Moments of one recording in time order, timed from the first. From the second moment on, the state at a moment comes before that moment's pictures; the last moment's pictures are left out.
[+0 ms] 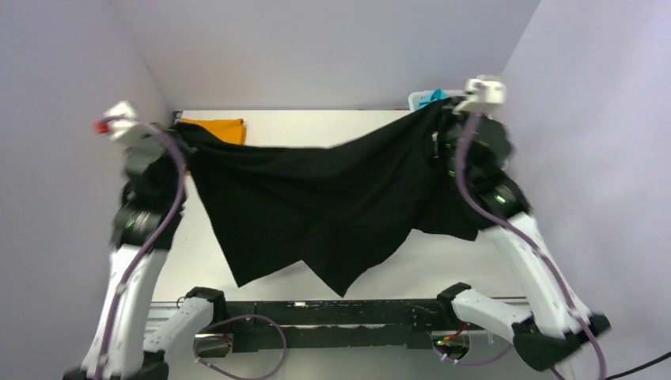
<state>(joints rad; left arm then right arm) -0.17 0.82 1.28 -0.44 -0.57 -0.44 0.48 0.99 1.39 -0.25 0.55 -0.04</state>
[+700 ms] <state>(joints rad) -0.05 1.48 0.93 -0.38 -0.13 -0.60 0.49 1.44 1.13 -0.38 0.35 0.26</state>
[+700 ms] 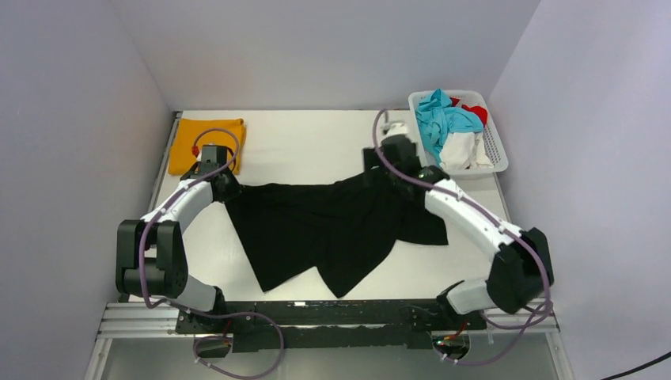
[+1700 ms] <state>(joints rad) -0.04 1.45 0.84 -0.32 -0.06 -0.61 1.17 1.62 0.91 -0.53 0.16 0.42</state>
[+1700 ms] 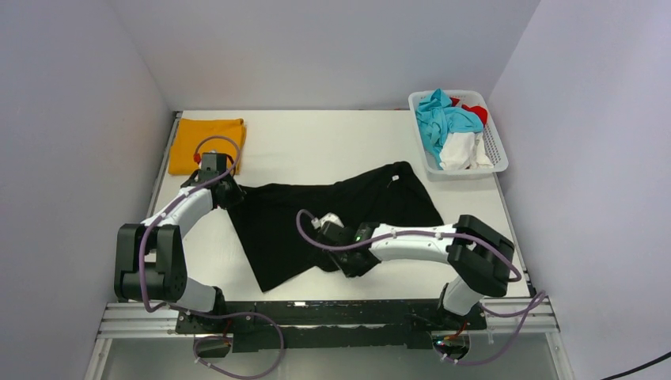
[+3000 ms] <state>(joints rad) -0.04 0.48 1.46 -0.43 0.01 -0.54 0.49 0.96 2.03 -0.55 -0.11 -0.12</state>
